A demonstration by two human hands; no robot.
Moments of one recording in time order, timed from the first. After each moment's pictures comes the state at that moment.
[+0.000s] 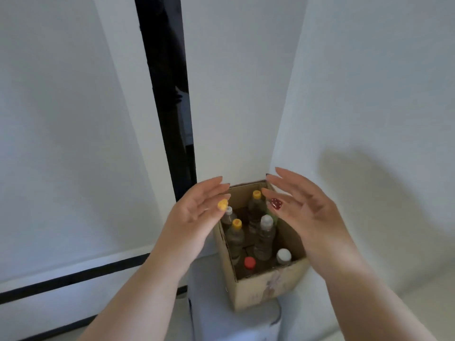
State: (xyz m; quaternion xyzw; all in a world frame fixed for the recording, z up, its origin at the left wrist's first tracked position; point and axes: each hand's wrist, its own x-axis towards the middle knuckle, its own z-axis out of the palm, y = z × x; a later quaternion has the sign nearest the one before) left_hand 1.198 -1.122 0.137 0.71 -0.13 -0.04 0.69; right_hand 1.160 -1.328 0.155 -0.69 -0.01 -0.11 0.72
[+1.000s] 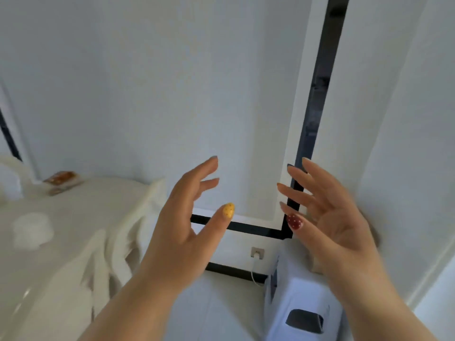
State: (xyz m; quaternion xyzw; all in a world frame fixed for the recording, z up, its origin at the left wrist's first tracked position) left_hand 0.580 -0.956 0.266 0.79 -0.08 0.38 0.48; right_hand 0.641 -1.155 0.273 -0.64 -0.37 -0.10 0.67
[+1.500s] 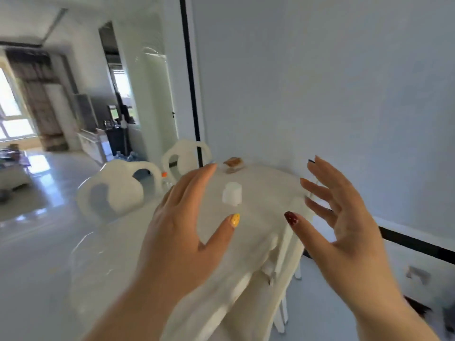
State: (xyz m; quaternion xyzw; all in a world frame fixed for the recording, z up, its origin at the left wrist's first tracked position) left_hand 0.166 -0.715 0.263 0.85 0.17 0.47 0.15; right_hand 0.328 -0.865 0.249 -0.58 -0.49 -0.07 0.65
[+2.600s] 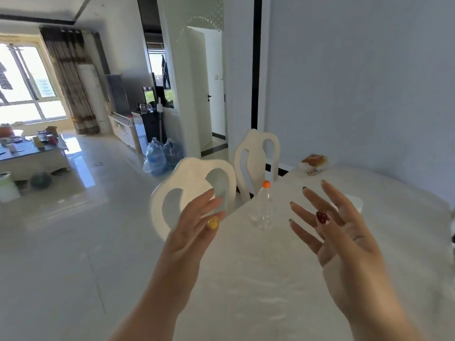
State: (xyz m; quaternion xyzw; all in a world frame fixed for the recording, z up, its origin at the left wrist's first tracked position) left_hand -0.010 -0.219 0.193 0.67 0.18 0.44 0.57; right_hand 0.176 -0.355 0.194 -0.43 -0.35 0.23 0.80
